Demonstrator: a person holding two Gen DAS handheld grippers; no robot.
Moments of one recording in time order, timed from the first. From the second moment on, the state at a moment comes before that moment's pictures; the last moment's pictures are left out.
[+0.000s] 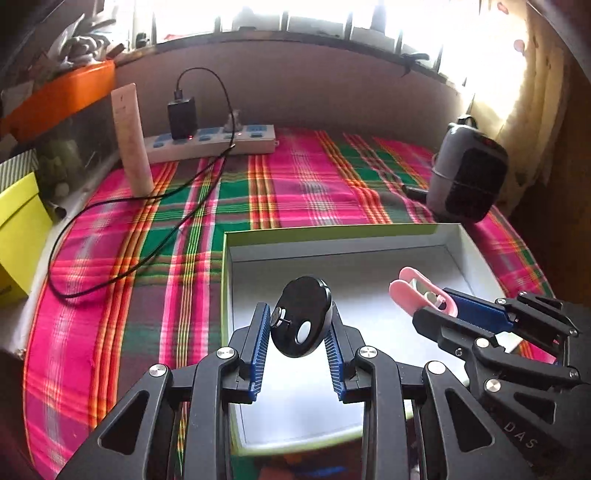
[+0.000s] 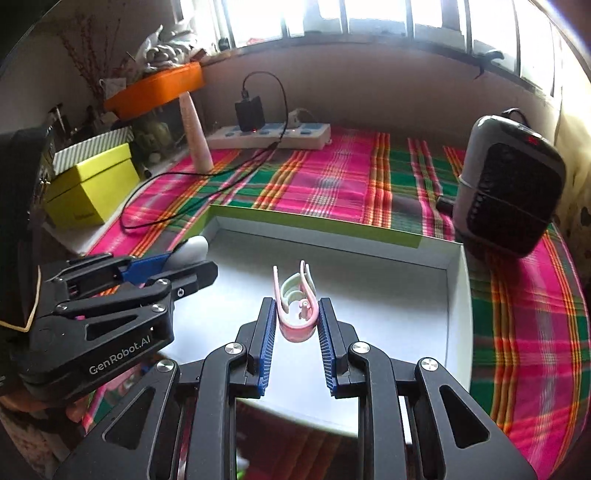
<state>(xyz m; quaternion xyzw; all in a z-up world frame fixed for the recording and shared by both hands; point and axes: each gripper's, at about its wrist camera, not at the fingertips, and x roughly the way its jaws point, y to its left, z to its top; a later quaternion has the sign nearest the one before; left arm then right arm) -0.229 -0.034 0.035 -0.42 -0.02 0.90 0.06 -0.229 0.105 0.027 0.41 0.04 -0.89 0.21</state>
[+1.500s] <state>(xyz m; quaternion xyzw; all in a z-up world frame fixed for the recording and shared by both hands) -0.241 -0.026 0.028 -0.44 0.02 0.90 0.03 -0.242 0.106 0.017 0.45 0.03 -0.87 0.17</state>
